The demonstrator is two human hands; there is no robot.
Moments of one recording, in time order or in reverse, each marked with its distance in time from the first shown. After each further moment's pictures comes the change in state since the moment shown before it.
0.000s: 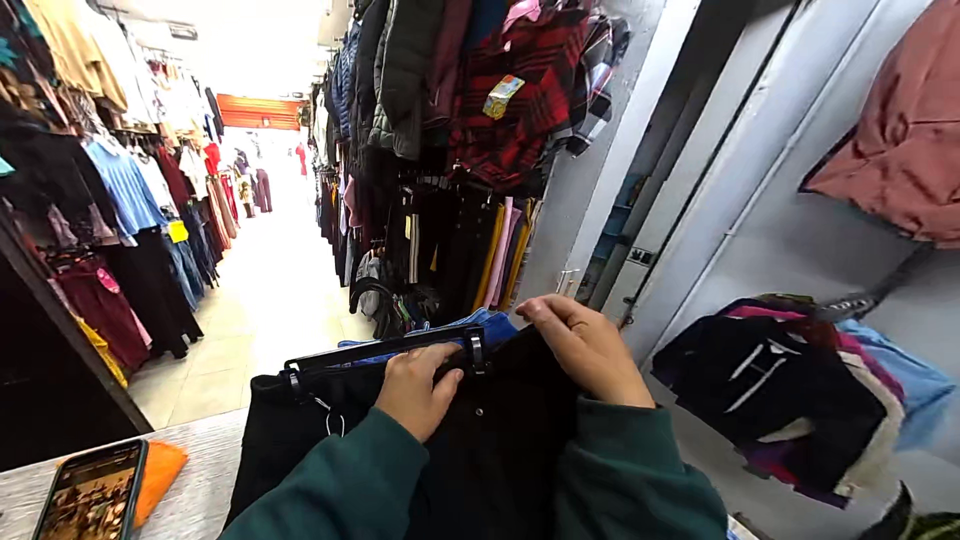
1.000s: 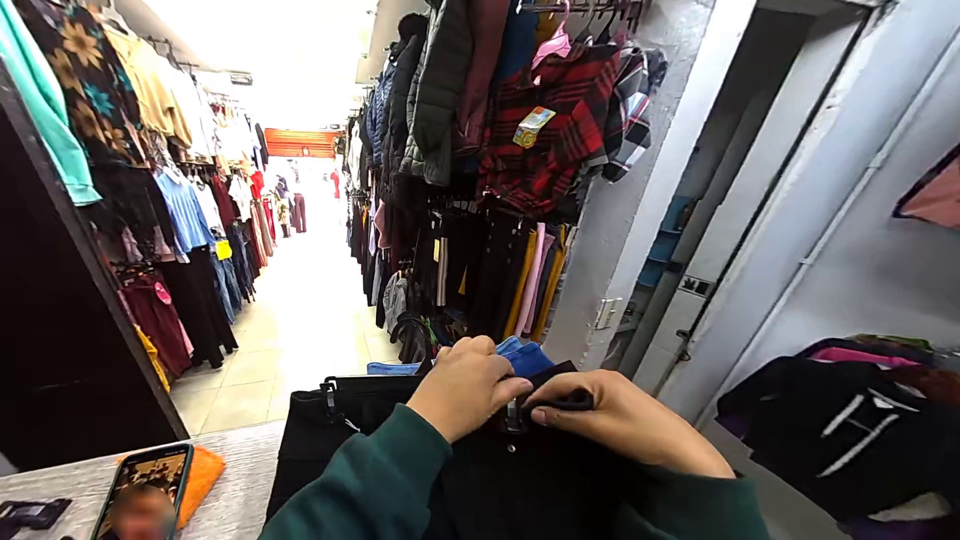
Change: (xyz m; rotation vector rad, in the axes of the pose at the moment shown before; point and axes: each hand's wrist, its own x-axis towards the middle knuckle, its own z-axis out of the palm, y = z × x) left_hand 0.051 0.014 -0.017 0.184 -0.318 0.181; right_hand -0.003 0.029 0.007 0.095 -0.638 -0.066
